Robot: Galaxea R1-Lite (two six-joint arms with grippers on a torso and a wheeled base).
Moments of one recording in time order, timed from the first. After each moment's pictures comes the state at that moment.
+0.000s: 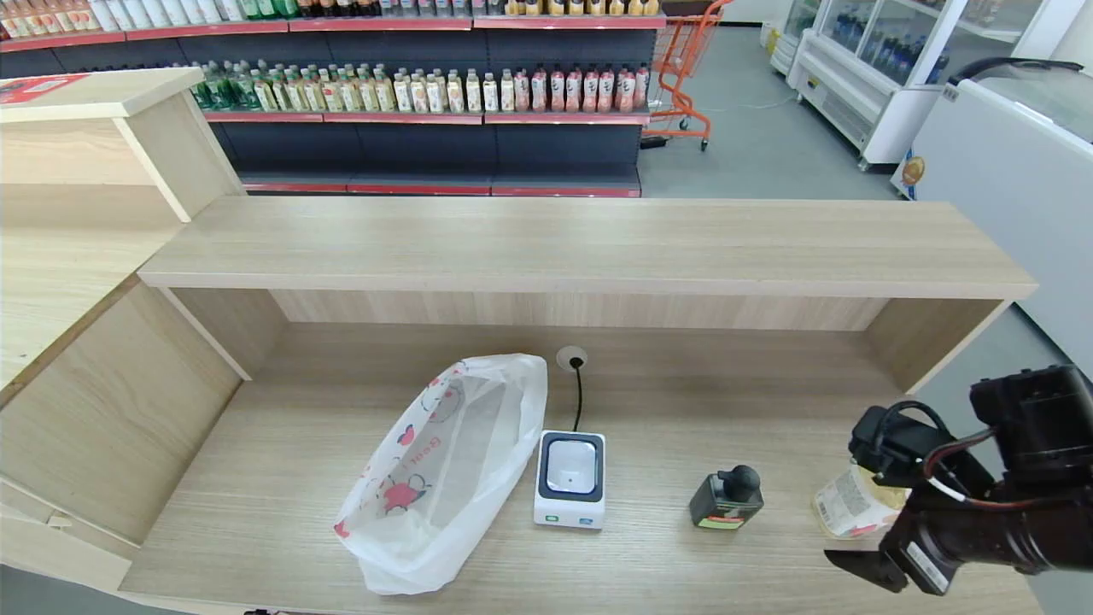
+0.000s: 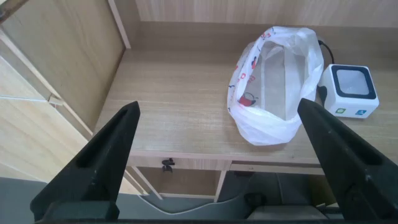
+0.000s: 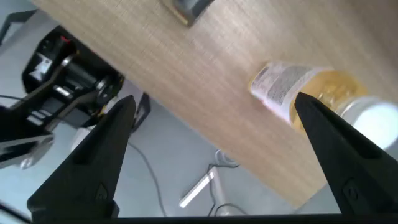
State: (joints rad) left arm 0.00 0.00 0.00 0.00 0.00 0.01; right arm 0.16 1.52 -0.50 -0.18 0.10 -0.62
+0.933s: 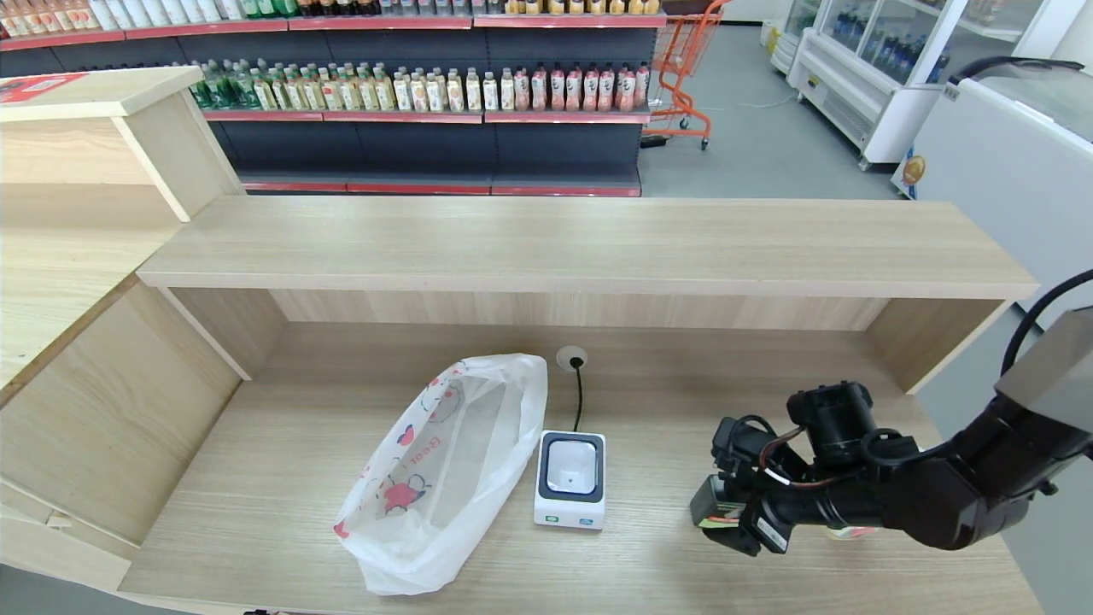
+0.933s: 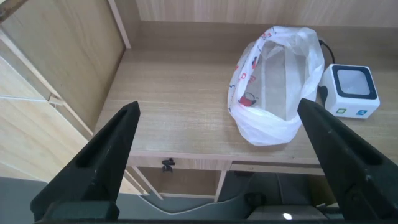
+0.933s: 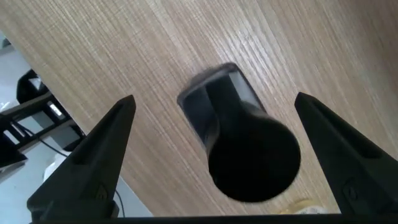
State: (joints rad) left arm 0.00 0.00 0.00 0.00 0.00 0.01; right arm 0.28 2.05 -0.65 -0.57 0.24 -0.72
